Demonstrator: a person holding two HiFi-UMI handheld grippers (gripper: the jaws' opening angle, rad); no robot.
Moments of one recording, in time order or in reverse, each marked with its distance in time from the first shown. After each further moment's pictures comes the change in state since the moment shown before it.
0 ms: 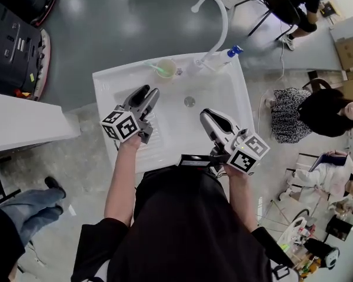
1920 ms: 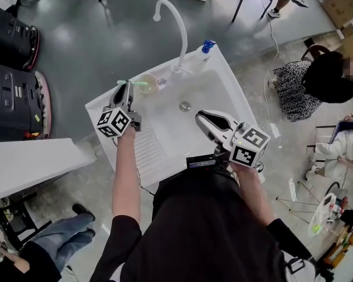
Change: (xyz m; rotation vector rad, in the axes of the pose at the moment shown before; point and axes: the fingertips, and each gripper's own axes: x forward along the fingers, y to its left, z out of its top) left arm 0.066 0.046 0.054 0.244 -0.069 0.156; right arm -0.035 -0.035 0.011 0.028 -0.033 -0.025
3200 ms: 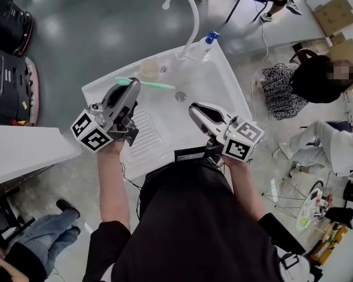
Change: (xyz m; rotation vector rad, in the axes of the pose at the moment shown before) left arm -0.121 -0.141 0.104 -0.172 -0.128 -0.656; right arm 0.025 0.057 -0.018 -0.068 0.018 -0.016
